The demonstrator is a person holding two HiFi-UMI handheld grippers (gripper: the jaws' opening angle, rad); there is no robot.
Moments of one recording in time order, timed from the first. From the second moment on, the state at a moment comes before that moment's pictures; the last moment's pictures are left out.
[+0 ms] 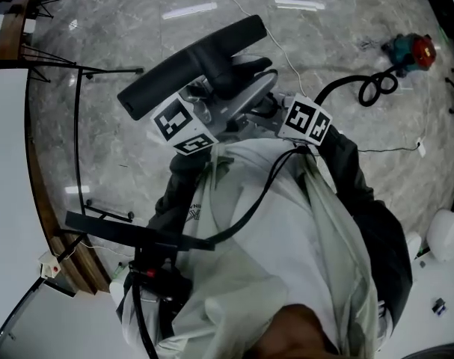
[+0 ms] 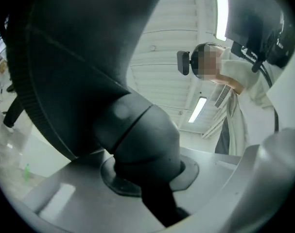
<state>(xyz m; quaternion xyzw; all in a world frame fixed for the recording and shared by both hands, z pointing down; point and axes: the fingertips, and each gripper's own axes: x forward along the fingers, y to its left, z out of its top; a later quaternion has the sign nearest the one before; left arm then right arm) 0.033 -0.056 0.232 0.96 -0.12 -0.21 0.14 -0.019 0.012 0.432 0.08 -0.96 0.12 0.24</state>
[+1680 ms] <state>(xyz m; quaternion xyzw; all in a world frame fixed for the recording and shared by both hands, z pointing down) 0.007 -0.043 0.224 0.96 -0.15 -0.22 0.13 -0.034 0.014 0.430 0.11 -0.96 0.07 0.25</state>
